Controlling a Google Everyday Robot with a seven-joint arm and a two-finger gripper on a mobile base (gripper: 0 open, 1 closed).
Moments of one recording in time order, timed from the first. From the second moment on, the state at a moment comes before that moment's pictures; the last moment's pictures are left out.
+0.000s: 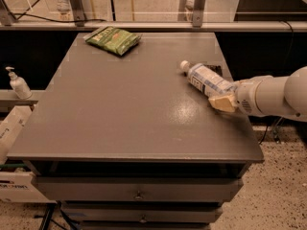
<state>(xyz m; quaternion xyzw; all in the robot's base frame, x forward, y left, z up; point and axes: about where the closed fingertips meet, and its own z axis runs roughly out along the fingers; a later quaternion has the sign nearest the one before) 0.575 -0.210 0.821 -0.31 0.84 0.03 0.43</state>
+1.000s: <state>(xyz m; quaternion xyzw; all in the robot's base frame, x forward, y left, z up) 0.578 -0.206 0.820 -0.33 0.84 0.05 0.43</state>
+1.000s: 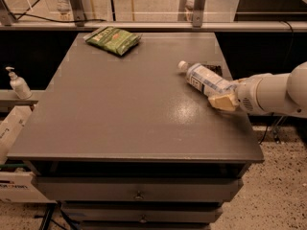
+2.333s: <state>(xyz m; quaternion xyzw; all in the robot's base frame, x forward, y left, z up) 0.554 -0.218 0.824 -0.39 0.82 0.10 0.40</state>
